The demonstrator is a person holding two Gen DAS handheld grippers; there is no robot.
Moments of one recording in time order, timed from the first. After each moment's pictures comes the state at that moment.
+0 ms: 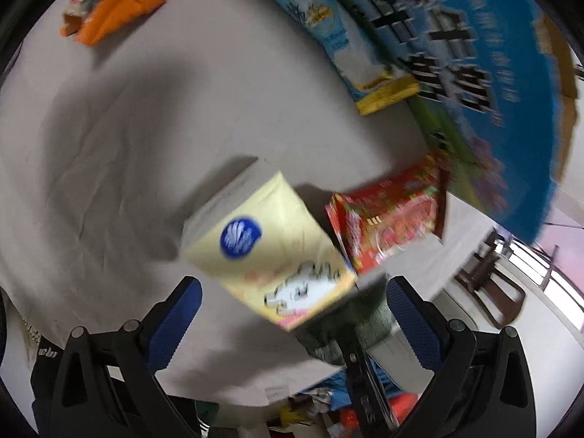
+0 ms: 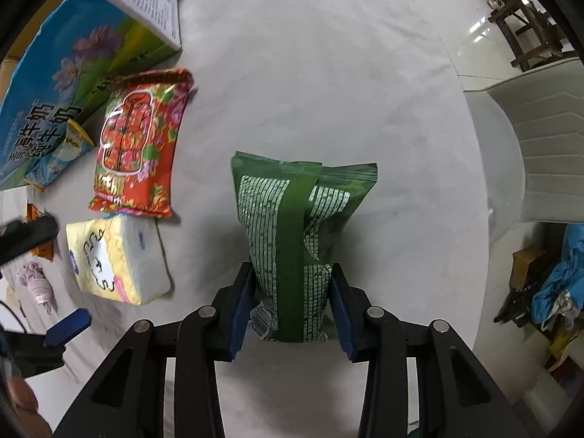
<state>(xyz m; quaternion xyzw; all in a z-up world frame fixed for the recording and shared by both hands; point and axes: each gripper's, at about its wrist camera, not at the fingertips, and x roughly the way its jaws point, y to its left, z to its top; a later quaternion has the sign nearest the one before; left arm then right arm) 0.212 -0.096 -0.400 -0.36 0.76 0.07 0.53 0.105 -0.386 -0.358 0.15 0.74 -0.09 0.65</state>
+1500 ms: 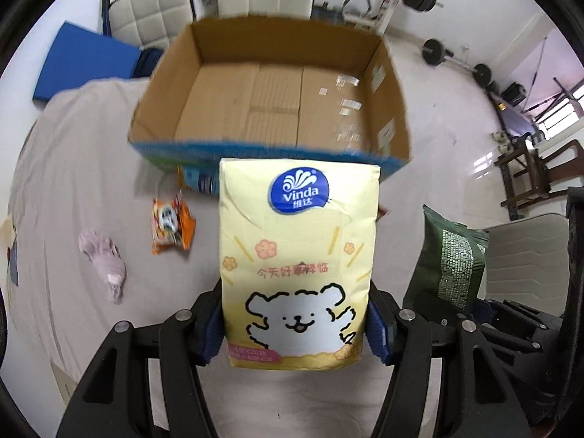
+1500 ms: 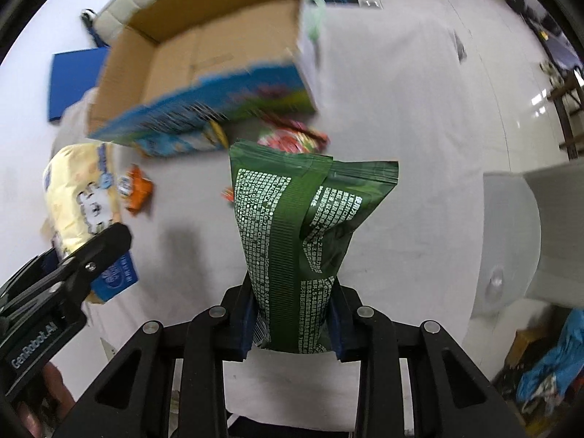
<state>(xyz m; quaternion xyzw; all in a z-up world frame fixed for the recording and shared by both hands) 0.186 -0.174 -0.226 -0.03 0.62 -0.05 0.79 0.124 -0.355 -0.206 0.11 0.68 0.07 0.72</state>
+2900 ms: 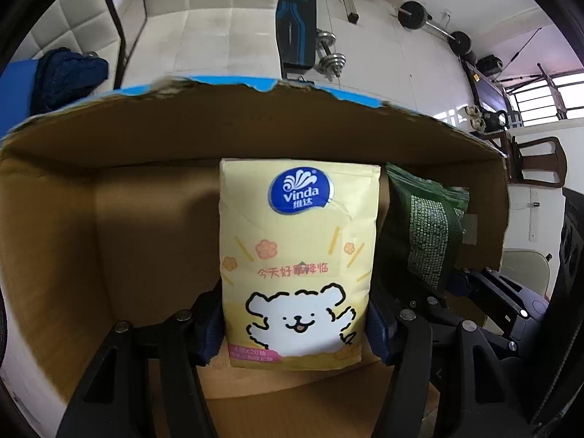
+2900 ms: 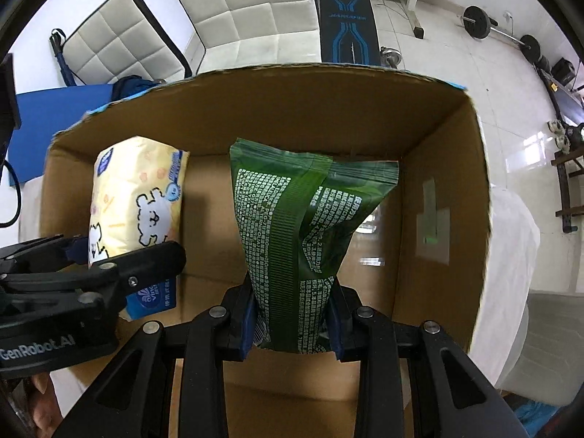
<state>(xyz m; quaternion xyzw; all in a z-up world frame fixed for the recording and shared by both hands) 0.496 -0.112 -0.327 -0.06 0.72 -0.17 0.67 0.453 -0.260 -0.302 0.05 0.68 0.04 0.73</state>
